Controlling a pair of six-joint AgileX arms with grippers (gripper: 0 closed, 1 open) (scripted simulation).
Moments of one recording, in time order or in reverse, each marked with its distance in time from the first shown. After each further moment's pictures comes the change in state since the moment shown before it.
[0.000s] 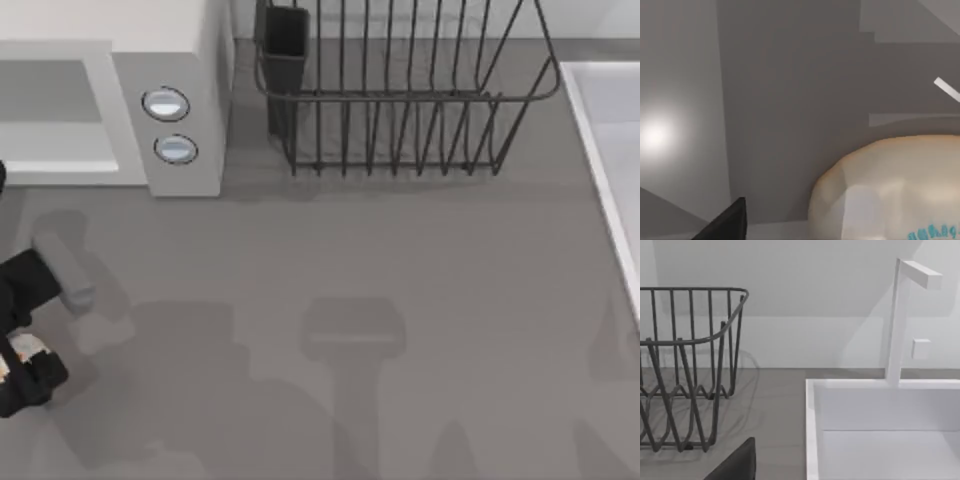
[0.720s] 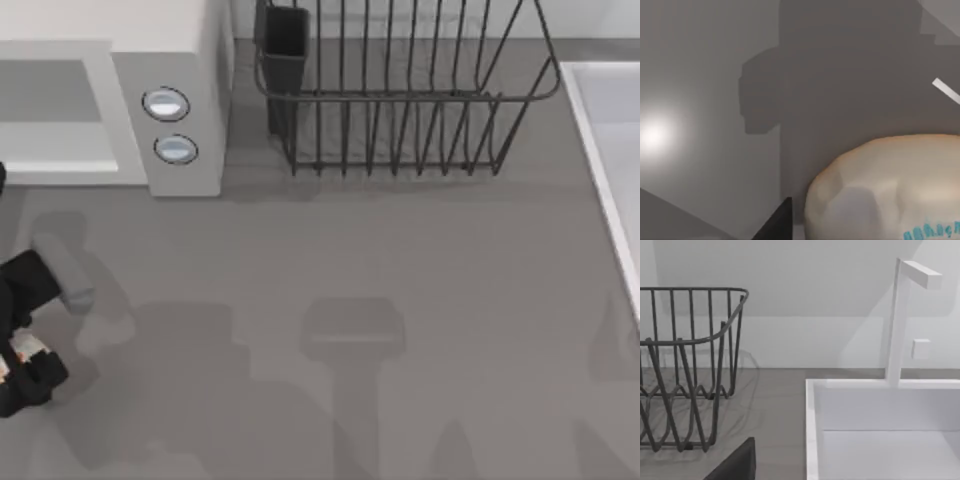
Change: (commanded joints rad) left arm 0.000 0.000 0.000 0.000 0.000 0.000; right arm 0.000 0.000 0.000 0.000 0.000 0.000
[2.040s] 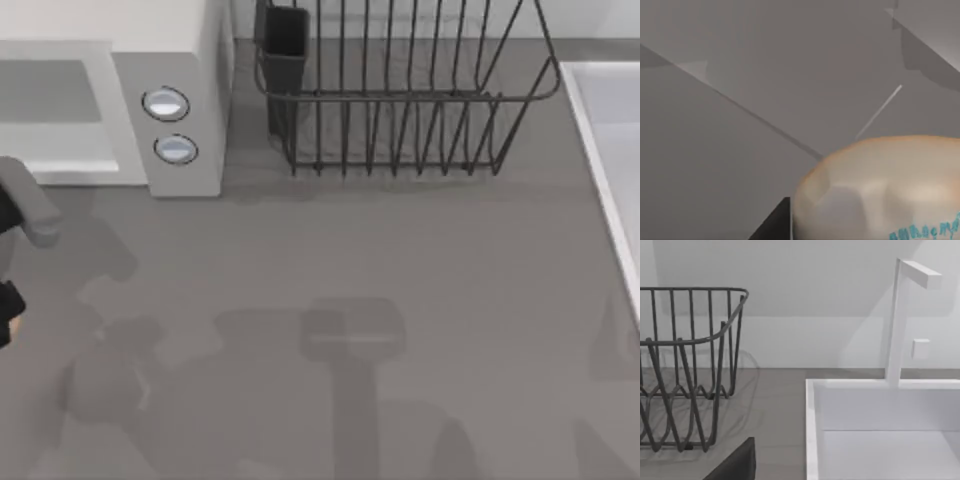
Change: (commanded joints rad) left arm -0.003 -0.223 0.281 -0.491 0.019 -0.016; right arm 0.000 0.000 0.000 0.000 0.000 0.000
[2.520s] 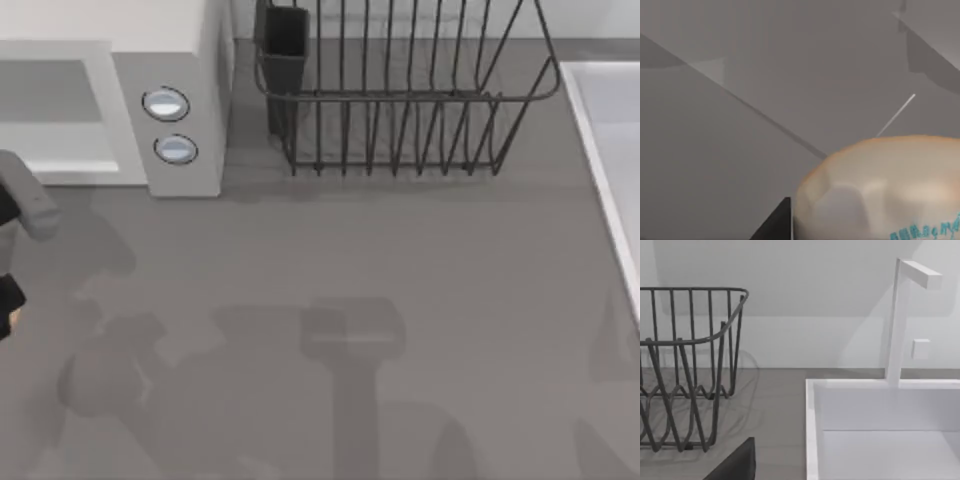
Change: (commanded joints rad) left arm 0.012 0.006 0.002 0.024 0.003 -0.011; right arm 0.000 0.000 0.000 0.000 0.000 0.000
